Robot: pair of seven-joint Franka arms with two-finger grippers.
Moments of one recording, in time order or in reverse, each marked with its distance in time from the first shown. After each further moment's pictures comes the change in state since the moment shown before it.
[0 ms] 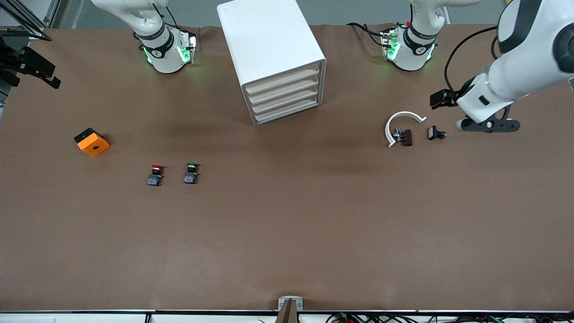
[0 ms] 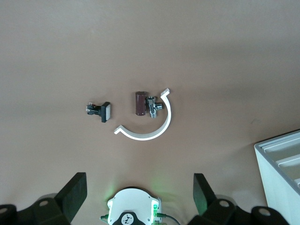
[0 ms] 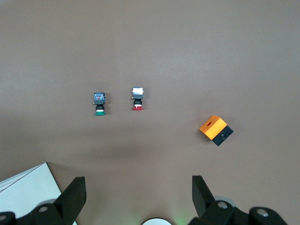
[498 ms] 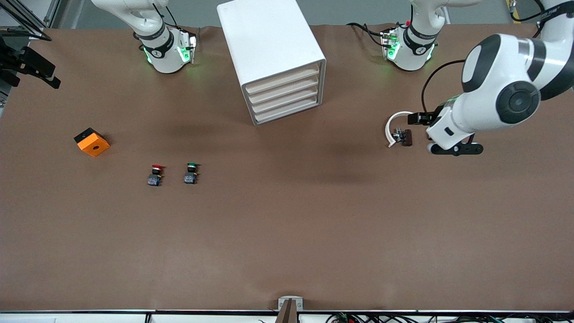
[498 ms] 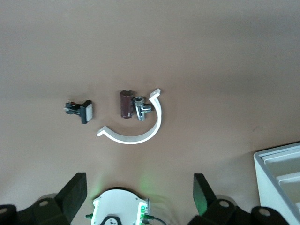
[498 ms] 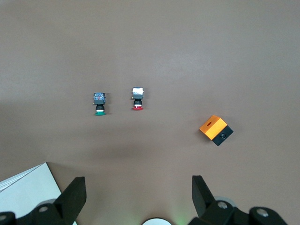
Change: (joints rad) left arm -0.006 0.152 -0.059 0.007 0.000 0.056 -0.120; right arm 0.000 0.000 0.000 0.000 0.000 0.000 0.000
